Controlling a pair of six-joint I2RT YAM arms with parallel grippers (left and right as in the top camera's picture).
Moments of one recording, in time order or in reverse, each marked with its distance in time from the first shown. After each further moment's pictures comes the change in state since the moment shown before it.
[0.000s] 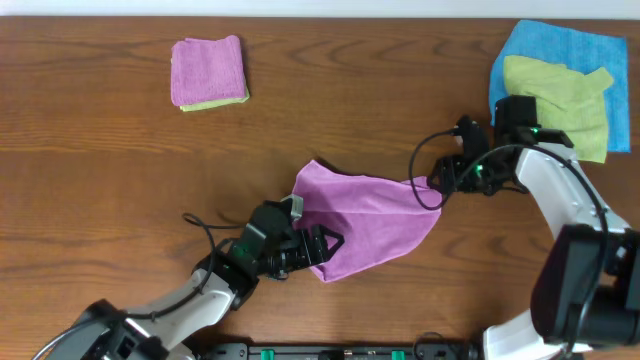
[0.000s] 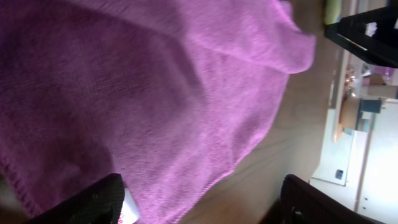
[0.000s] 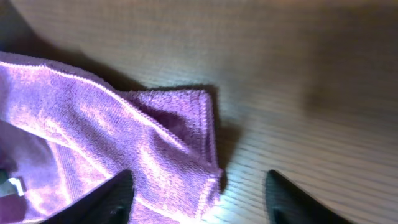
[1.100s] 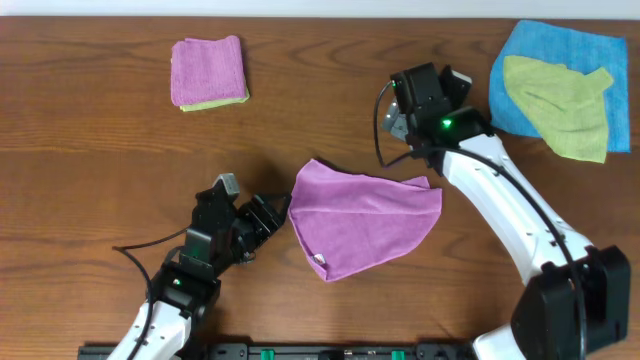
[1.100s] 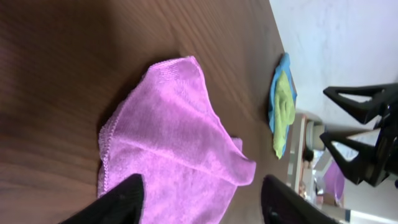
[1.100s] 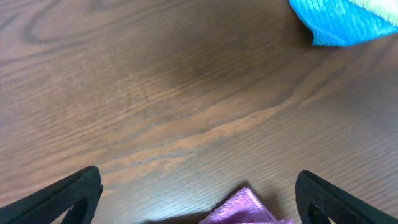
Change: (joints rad) left arm 0.241 -0.436 0.000 -0.243 -0.178 -0.157; right arm 0.459 -0.067 0.221 0.100 0.785 0.909
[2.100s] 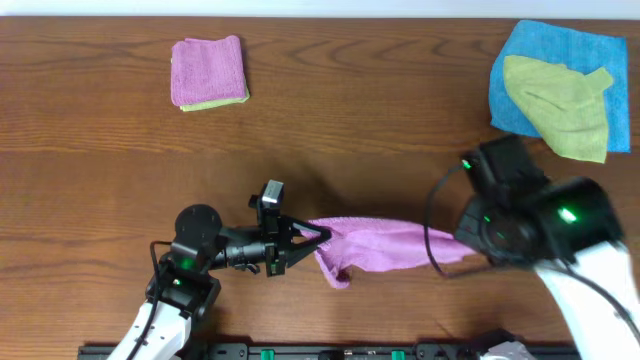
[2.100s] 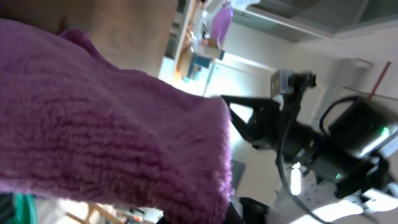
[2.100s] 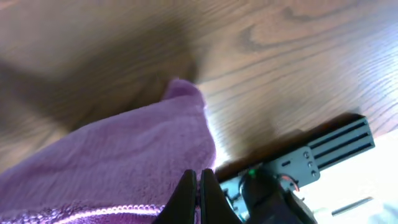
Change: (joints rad) left arm 0.002 -0.002 0.000 0.375 0.753 -0.514; right arm -0.001 -0.458 0.033 -0.869 -0.187 0.134
